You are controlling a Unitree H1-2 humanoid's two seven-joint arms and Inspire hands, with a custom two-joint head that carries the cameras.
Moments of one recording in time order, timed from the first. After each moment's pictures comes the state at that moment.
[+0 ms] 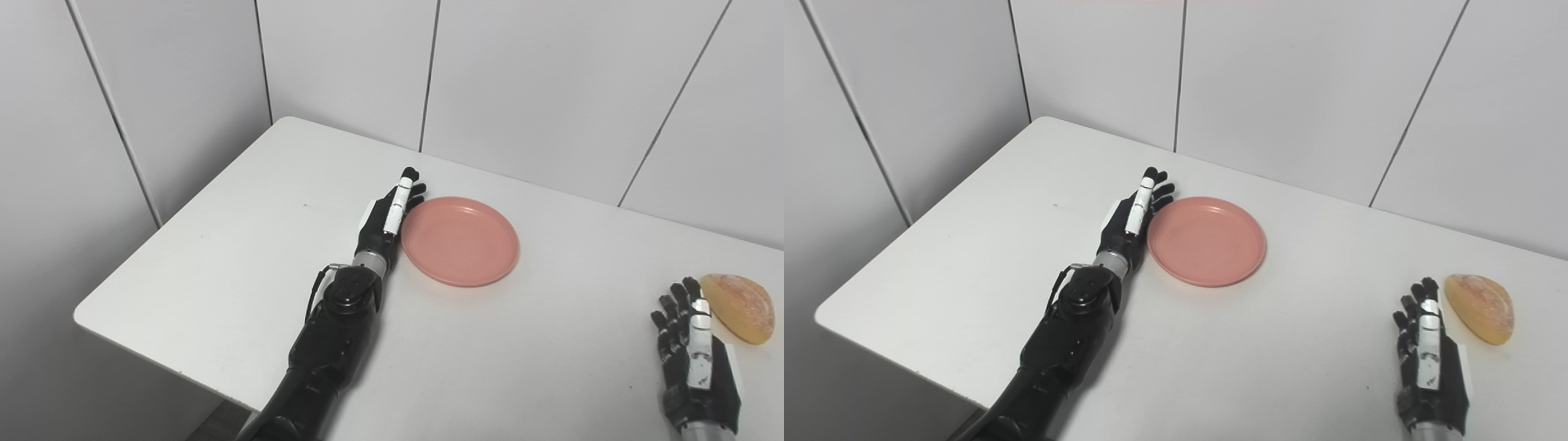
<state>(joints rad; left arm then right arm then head) -0.42 0.04 0.08 0.32 -0.18 0.15 0.09 -0.23 -0.03 -0.07 0.13 0.19 0.03 0.10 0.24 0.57</state>
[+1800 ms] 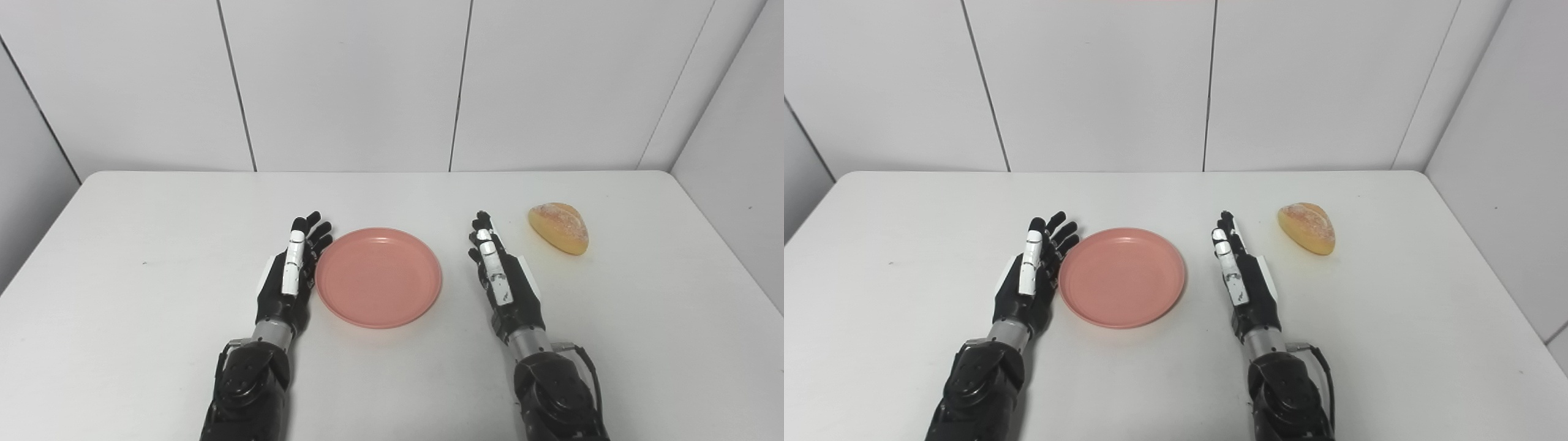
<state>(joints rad) -0.31 -0.03 0.02 0.22 -0.15 0.10 -0.05 -0.27 0.02 0.02 0.13 0.04 0.04 0.03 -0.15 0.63</state>
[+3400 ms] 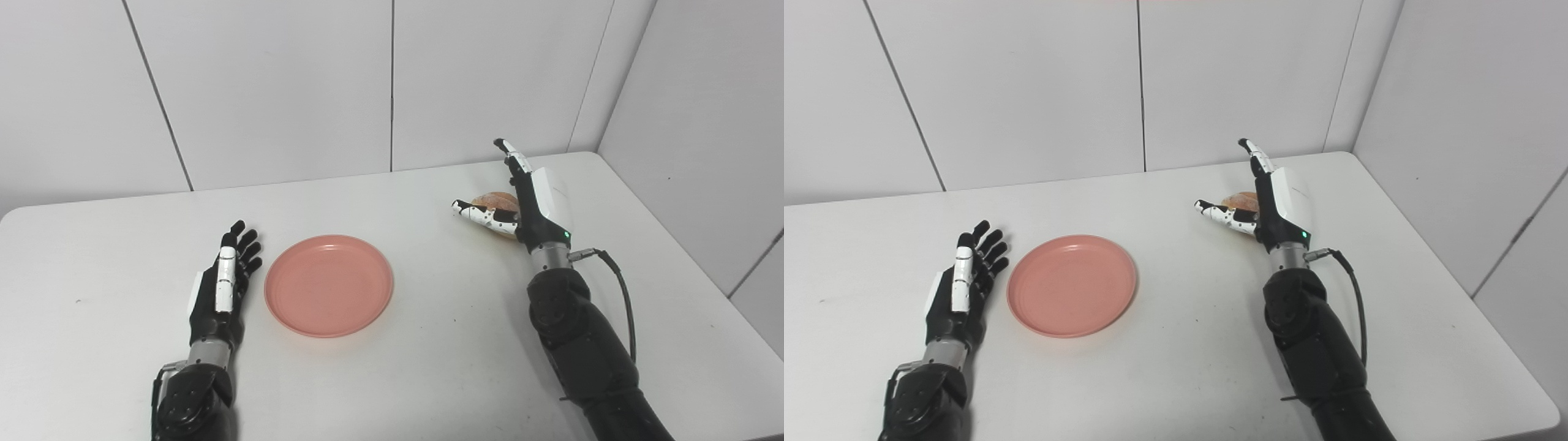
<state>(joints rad) -0.34 0.01 0.05 0.31 -0.11 0.01 -0.04 -0.47 -0.25 0.03 0.34 -0.60 0.00 -0.32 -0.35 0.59</state>
